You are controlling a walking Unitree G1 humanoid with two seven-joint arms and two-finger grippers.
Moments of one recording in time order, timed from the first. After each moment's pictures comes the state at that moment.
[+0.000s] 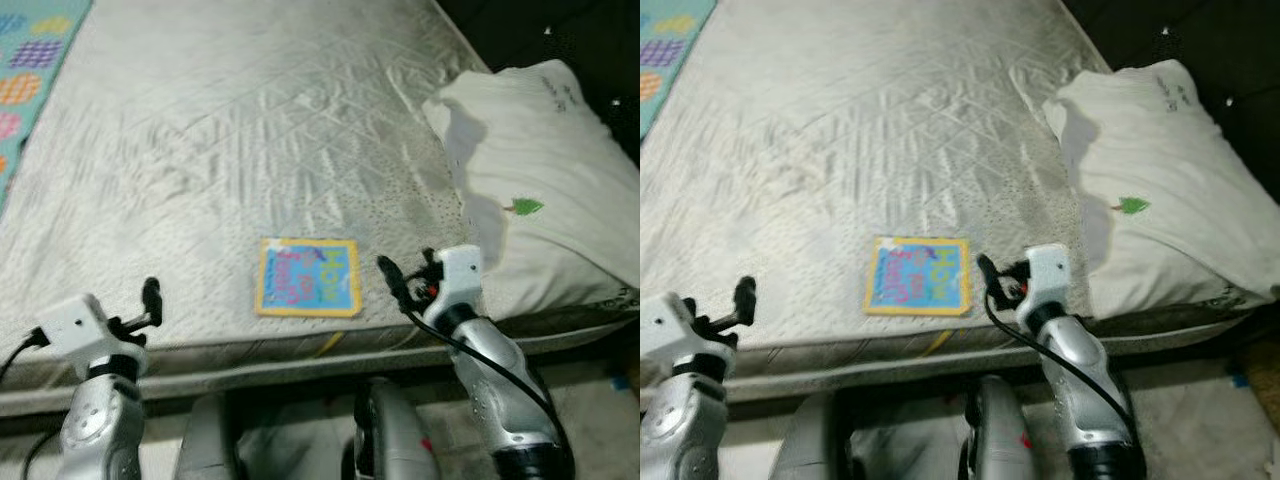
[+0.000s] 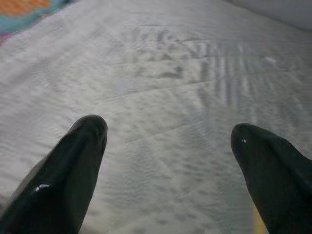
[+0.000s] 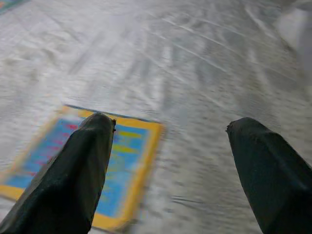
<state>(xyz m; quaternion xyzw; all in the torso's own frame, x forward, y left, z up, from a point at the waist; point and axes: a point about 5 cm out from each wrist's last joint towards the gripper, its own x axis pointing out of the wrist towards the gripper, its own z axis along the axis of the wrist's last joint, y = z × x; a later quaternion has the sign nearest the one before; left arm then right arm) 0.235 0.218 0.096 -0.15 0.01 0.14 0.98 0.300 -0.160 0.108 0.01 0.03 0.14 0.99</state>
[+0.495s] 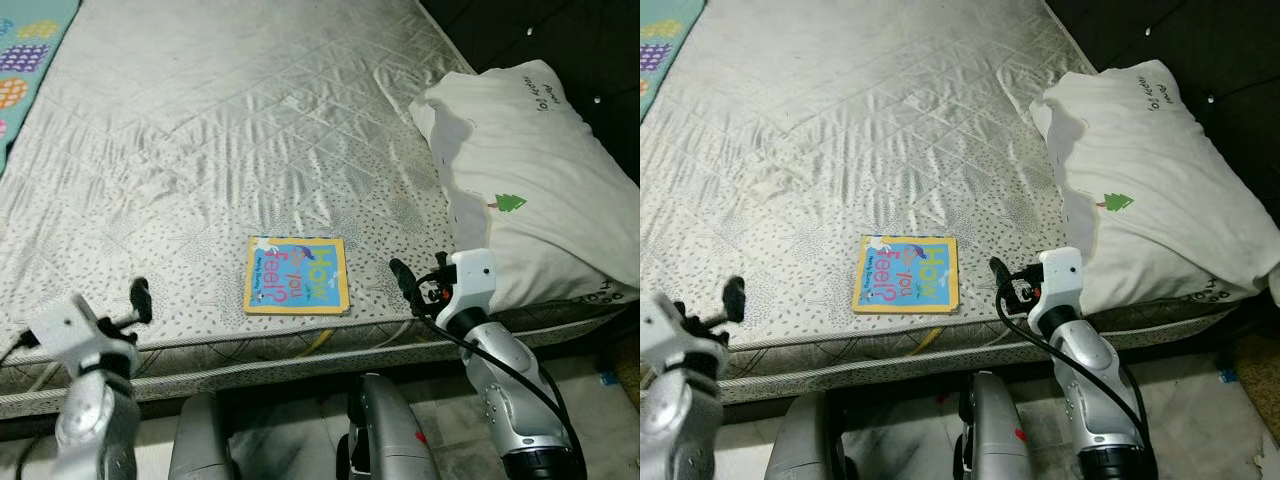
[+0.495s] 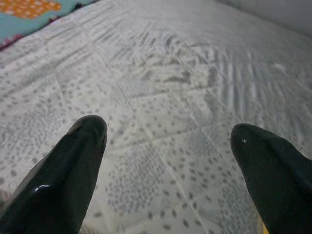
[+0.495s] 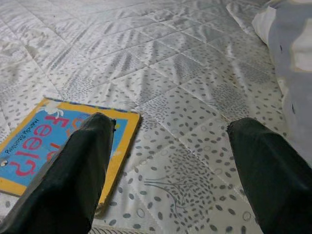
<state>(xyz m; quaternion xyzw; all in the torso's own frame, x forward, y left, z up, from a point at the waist) 0.240 0.242 0.104 -0.14 0.00 0.18 0.97 0.297 -0.164 0.105 0.01 0.04 0.14 0.99</state>
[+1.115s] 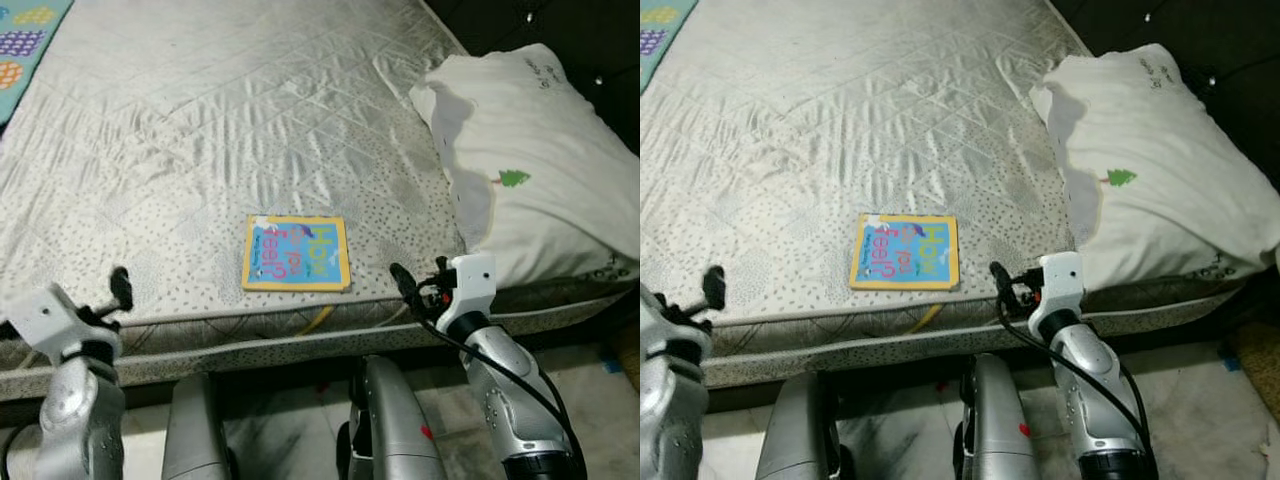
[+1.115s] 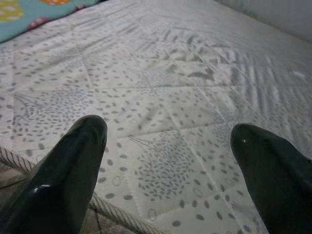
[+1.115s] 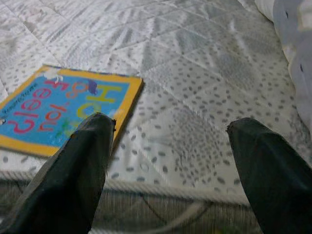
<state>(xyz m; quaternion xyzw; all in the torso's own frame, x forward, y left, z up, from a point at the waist) 0.250 0.263 0.111 -0.16 -0.01 0.21 0.96 0.294 -0.165 0.100 0.02 0.05 0.13 0.99</state>
